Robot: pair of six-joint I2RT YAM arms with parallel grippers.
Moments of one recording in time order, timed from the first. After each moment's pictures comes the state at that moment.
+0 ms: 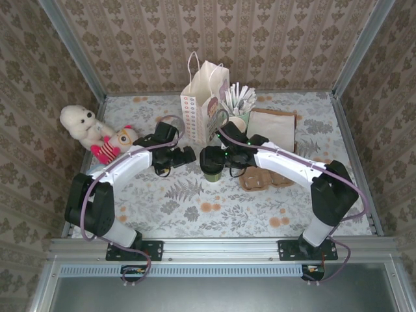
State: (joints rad) left arm -0.47 1.51 1.02 -0.64 0.15 -0.69; right arm 0.71 1.69 1.30 -0.60 -0.10 0.72
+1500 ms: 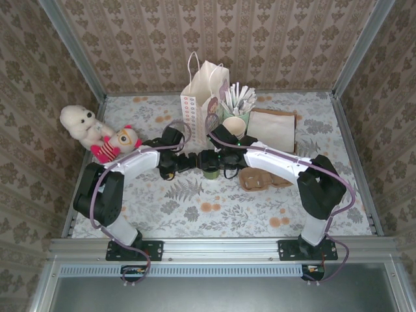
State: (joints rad) left arm -0.50 1.62 0.99 -0.59 0.19 -0.70; right arm 0.74 1.79 1.33 -0.57 -0.08 0.69
